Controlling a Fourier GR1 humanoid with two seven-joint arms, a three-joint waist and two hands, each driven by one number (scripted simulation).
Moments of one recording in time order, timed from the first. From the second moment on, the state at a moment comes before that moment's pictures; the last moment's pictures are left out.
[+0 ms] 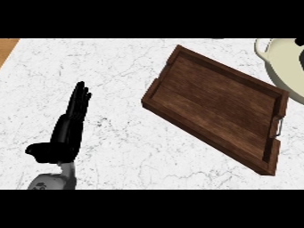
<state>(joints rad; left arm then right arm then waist) -0.08 0.05 -0.12 -1.57 0.01 0.17 -0.10 -1.21 -0.53 -0.22 -0.23 1.46 -0.45 0.96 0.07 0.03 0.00</state>
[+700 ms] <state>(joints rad) -0.05 0.04 -0.11 -1.57 0.01 0.16 -0.12 -1.05 -0.62 -0.41 -0.13 1.27 -0.51 0.75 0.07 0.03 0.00</state>
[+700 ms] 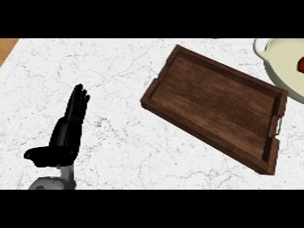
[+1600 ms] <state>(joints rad) -0.04 0.05 -0.09 -1.56 0.03 0.15 -0.13 -0.94 -0.57 -0.71 -0.32 0.93 -0.79 0.37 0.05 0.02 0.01</state>
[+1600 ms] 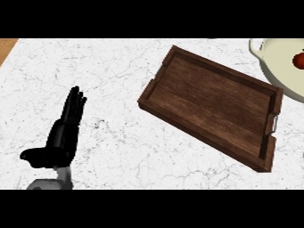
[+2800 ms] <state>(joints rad) -0.02 0.06 -0.07 -1.59 0.02 0.15 -0.10 -0.69 -0.65 -0.98 -0.39 0.36 -0.76 -0.33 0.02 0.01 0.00</state>
